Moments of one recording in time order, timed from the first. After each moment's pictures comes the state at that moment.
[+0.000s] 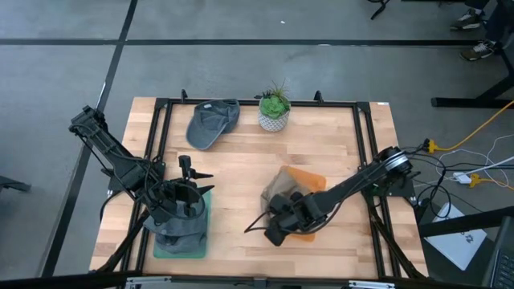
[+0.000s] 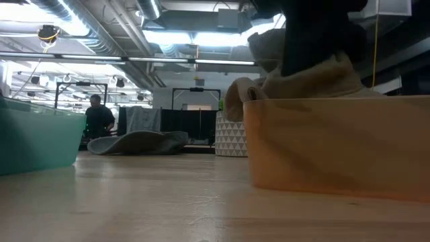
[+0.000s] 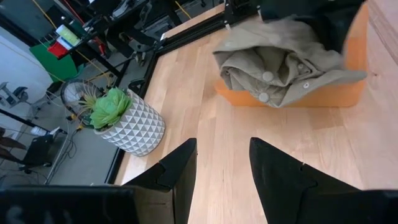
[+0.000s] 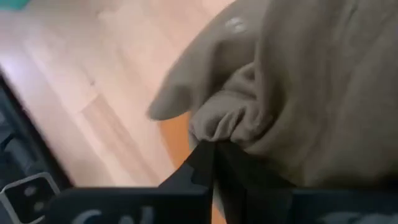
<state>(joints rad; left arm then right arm) -0.73 1.13 0.98 -0.69 -0.97 -0.21 0.49 1.88 1.50 -0.80 0.22 1.12</state>
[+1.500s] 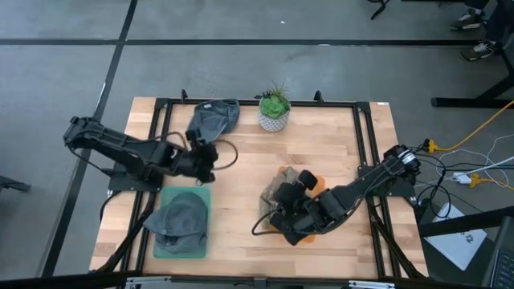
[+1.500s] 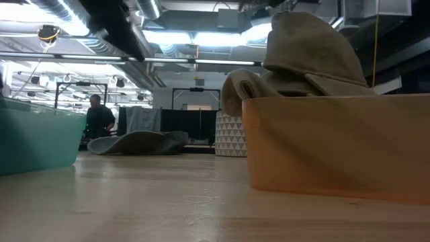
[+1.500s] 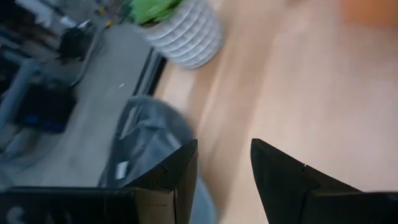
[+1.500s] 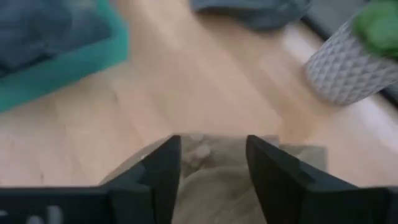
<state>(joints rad) -0.24 1.18 0.98 -0.84 -0.76 -0.23 0.54 1.81 1.74 -1.14 0.78 0.96</state>
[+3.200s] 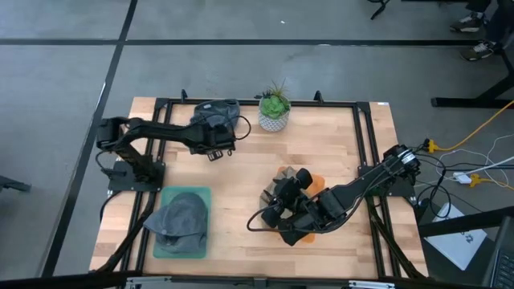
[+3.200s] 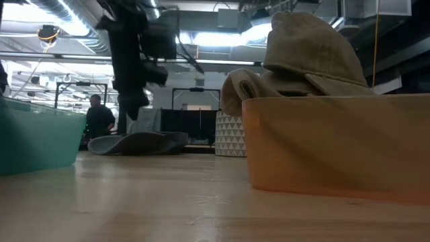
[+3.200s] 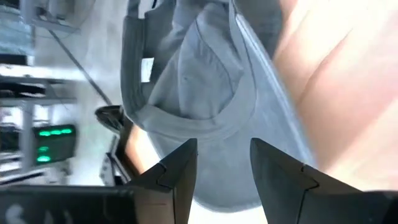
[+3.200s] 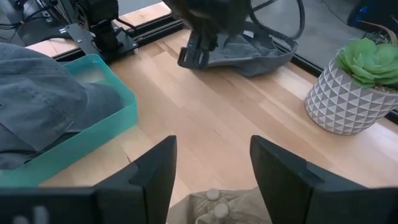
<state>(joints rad) 0.21 1.56 0.98 -0.90 -0.72 -0.25 0.53 1.81 1.74 -0.98 0.96 0.98</state>
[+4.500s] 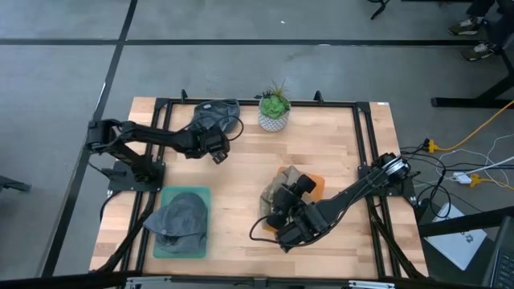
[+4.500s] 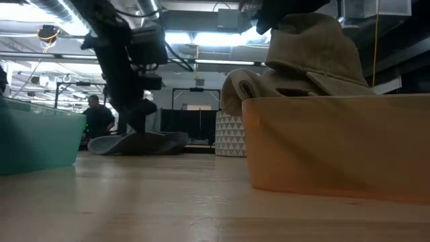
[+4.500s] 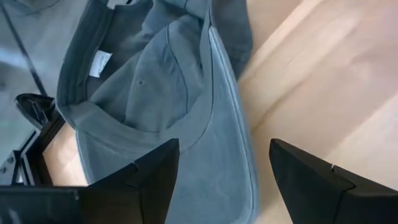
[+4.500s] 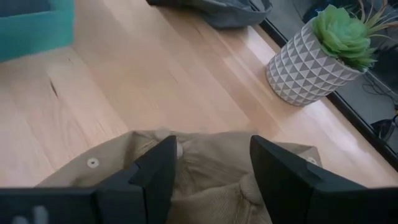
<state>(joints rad) 0.21 1.46 0.76 -0.52 -0.64 -0.41 0.56 1.94 1.74 -1.27 0.92 1.07</state>
